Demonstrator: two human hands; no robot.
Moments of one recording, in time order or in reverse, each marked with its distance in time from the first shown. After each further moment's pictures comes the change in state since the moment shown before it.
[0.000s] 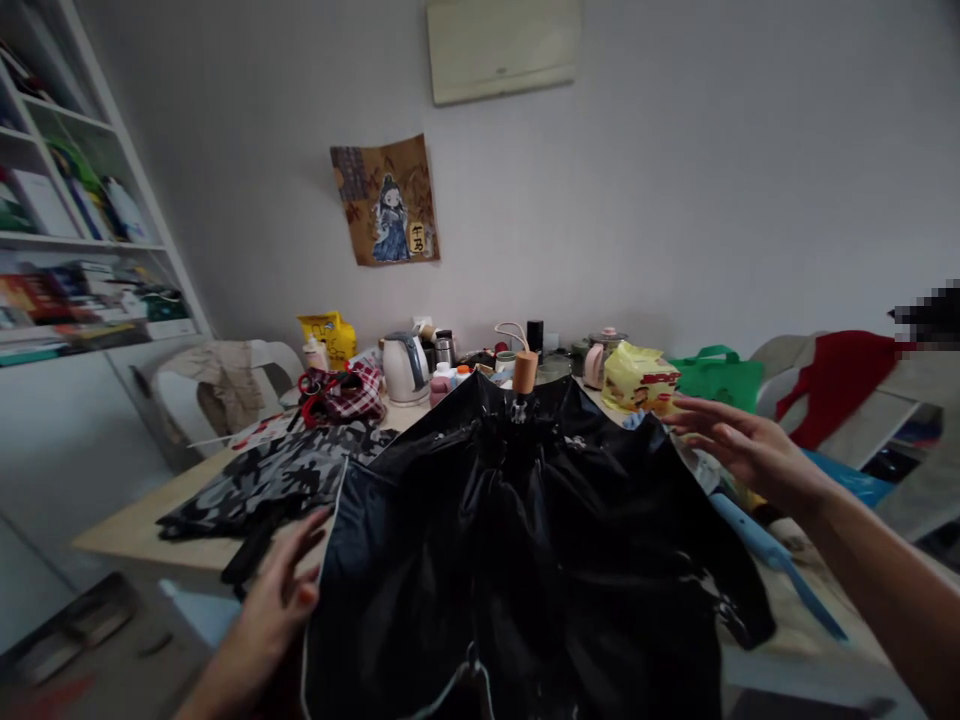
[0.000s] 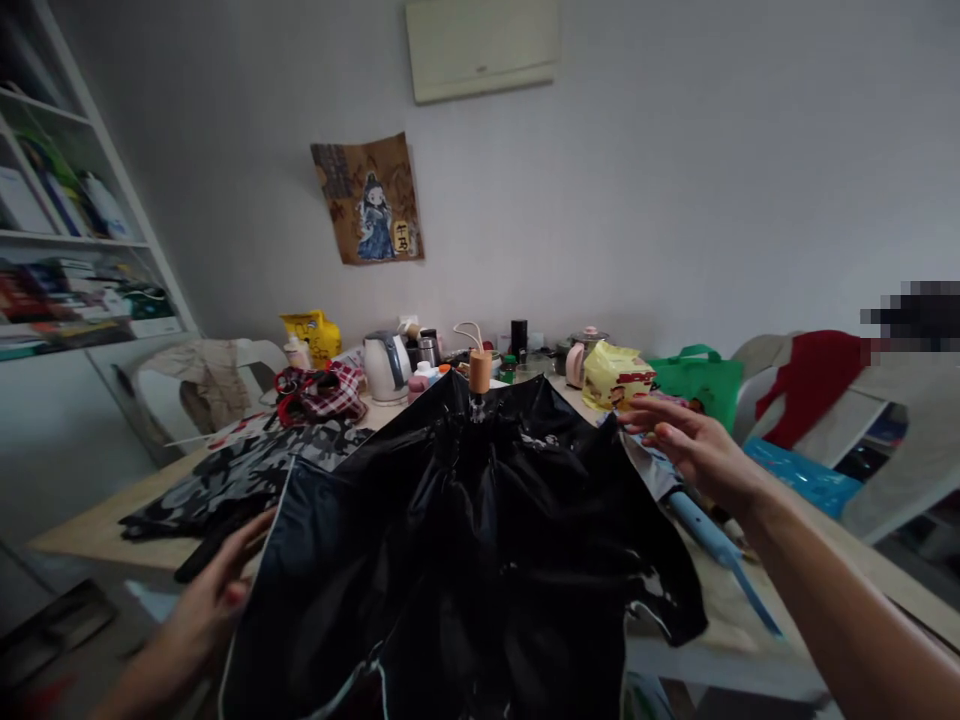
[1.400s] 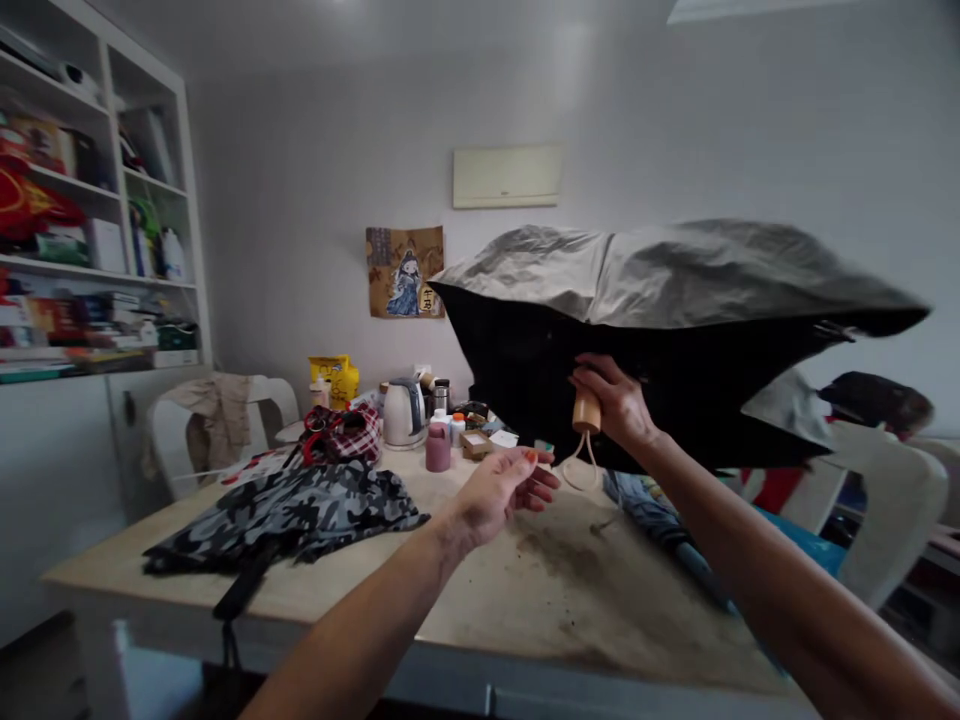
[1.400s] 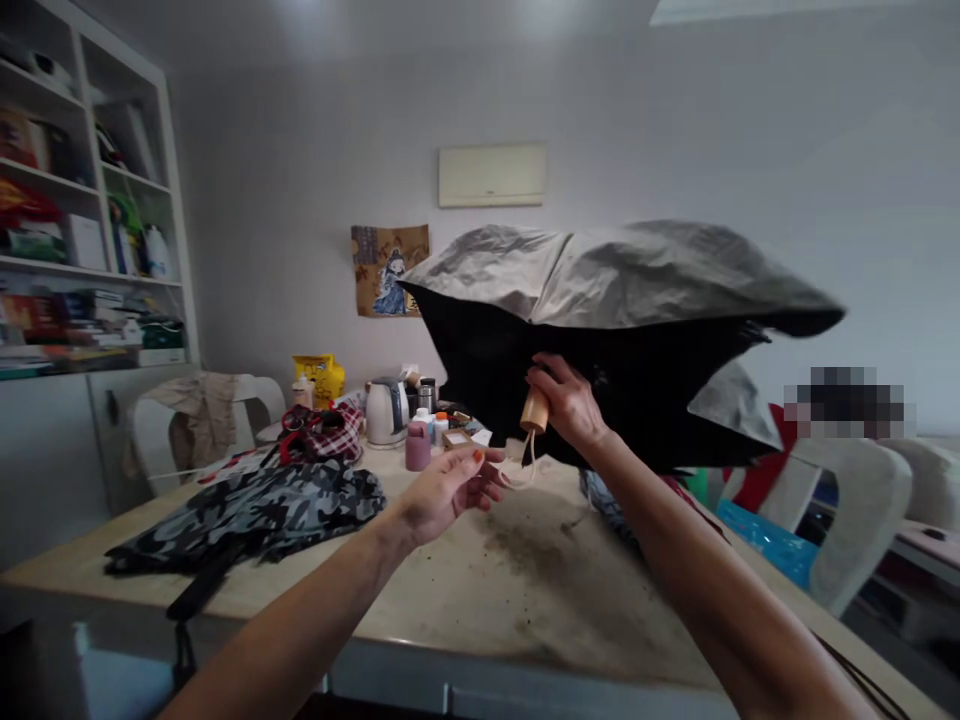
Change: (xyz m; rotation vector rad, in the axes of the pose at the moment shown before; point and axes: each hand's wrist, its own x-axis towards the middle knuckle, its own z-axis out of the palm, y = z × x) left_hand 0.034 0.187 0.198 -0.750 -0.797 -0.018; right_hand 0.062 -0.127 0.109 -0.835 0.285 -1.225
